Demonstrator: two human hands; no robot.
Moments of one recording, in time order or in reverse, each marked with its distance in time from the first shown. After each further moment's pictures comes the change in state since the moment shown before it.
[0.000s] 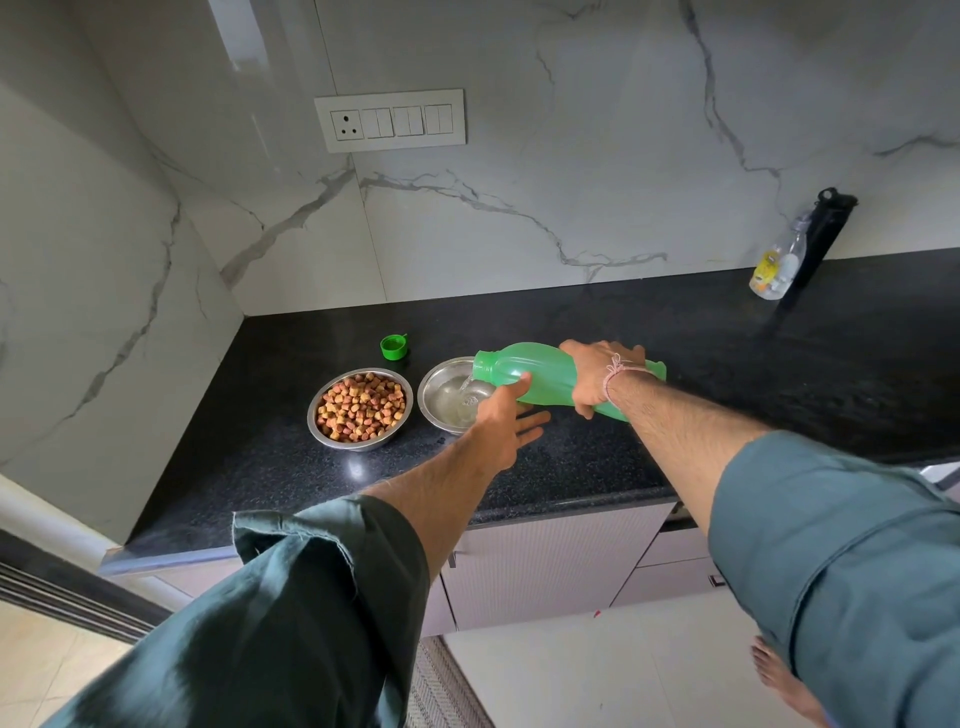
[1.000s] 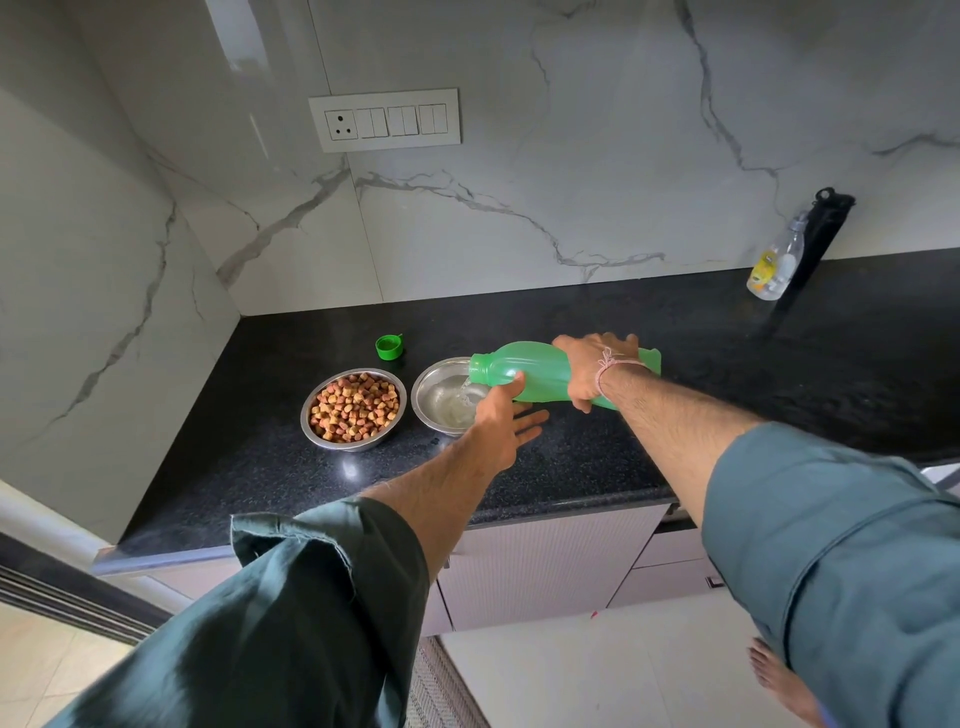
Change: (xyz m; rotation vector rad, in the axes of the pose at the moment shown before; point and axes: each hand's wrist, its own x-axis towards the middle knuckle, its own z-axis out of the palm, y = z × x) left_hand 0.000 -0.004 0.011 -0.042 0.018 0.019; right_hand 0.002 0.004 -0.010 -0.103 0.015 -0.029
